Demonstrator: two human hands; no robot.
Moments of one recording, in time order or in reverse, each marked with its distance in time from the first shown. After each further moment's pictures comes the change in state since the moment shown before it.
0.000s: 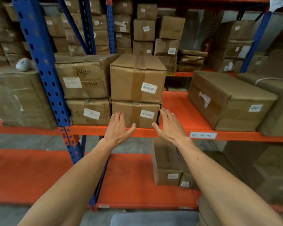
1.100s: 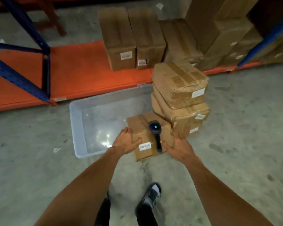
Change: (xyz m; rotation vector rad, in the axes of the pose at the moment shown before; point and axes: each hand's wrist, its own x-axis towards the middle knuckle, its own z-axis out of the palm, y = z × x) left_hand -0.495 0.215 0.368 -0.228 -0.995 -0.128; right_hand -0.626 0.227 0.169 0.177 -0.651 0.901
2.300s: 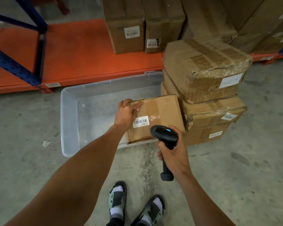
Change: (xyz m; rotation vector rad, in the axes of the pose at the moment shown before) left_hand 0.195 -0.044 0.078 -0.111 0.334 0.081; right_hand 0.104 0.036 0.122 1.021 0.065 -0.110
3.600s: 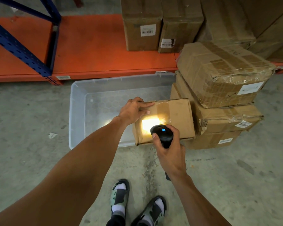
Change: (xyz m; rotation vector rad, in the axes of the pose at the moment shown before) left_hand 0.016 -0.038 -0.026 -0.026 -0.187 0.052; right_hand -0.007 -0.015 0.058 -0.346 0.036 -0.119
